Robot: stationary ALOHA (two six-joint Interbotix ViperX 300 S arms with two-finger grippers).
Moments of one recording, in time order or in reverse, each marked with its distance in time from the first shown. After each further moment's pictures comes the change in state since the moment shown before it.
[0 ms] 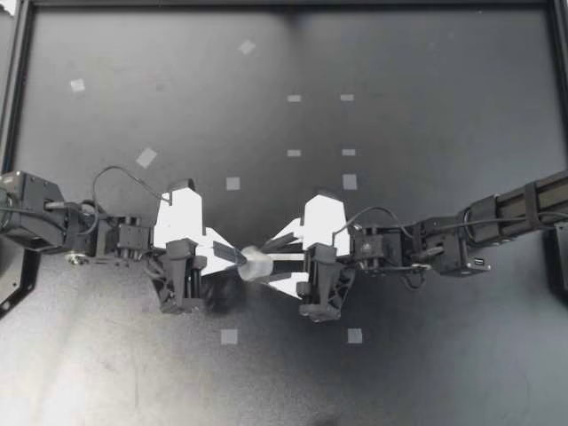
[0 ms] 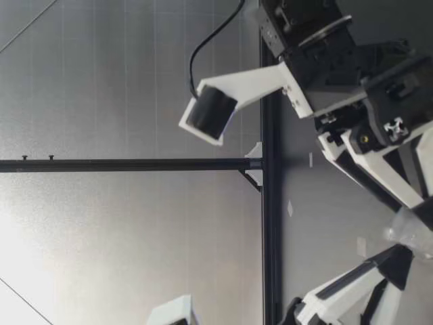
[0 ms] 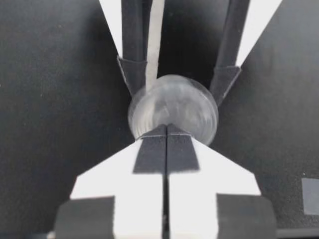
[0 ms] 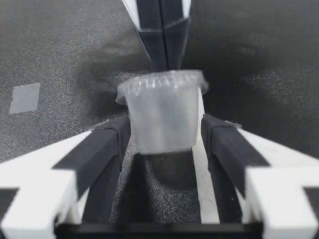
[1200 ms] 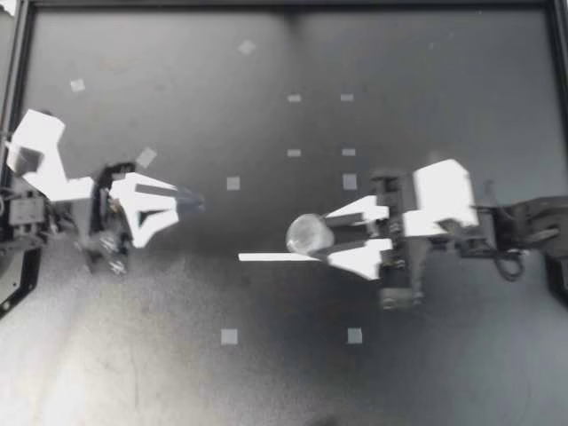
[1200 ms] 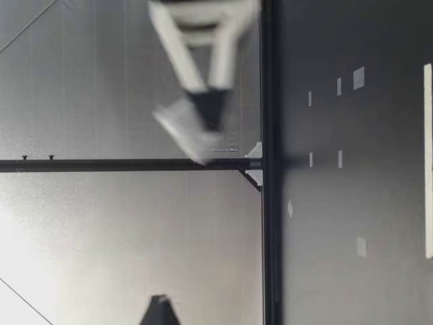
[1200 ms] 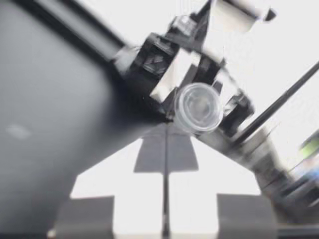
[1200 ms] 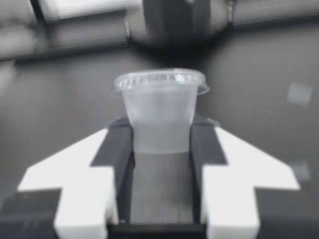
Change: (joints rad) left arm 0.000 -0.371 0.259 -0.147 -0.615 -0.574; right arm -0.002 -0.431 0.354 -0.005 -0.397 -0.048
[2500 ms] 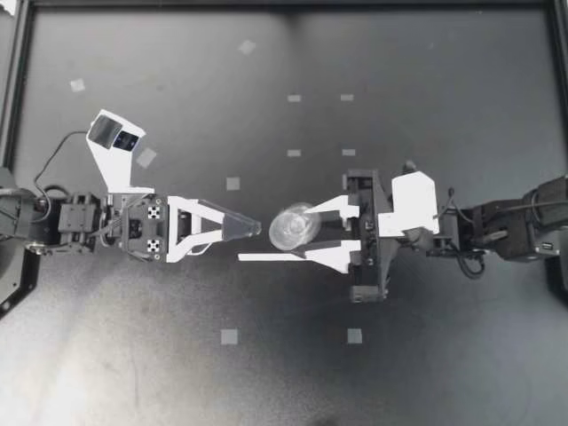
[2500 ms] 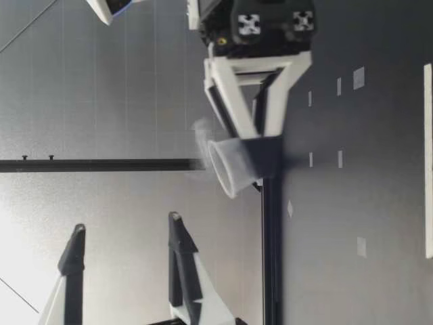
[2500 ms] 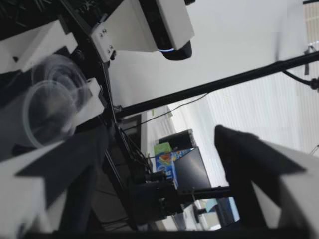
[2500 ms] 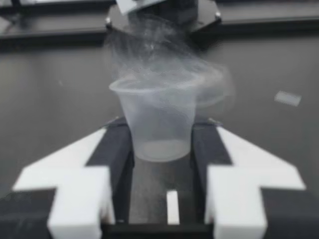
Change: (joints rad) left arm -0.002 0.118 -0.225 0.199 0.115 -0.594; right arm -0.040 0.227 -0.103 -0.026 -0.071 -0.043
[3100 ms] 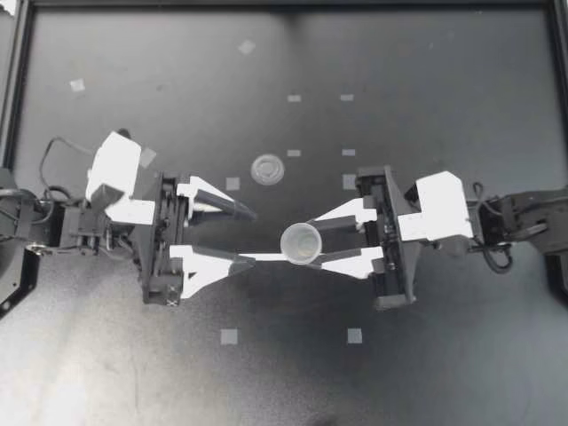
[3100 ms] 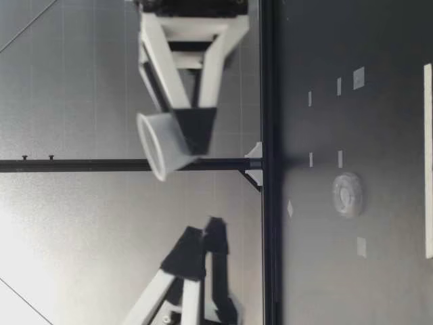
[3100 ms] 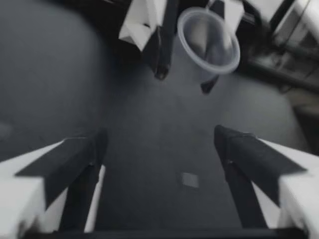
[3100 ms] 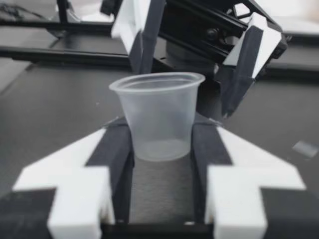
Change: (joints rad) left arm 0.000 0.005 0.000 0.002 0.219 0.969; right arm 0.002 -0.206 0.029 -0.141 0.123 -0.051
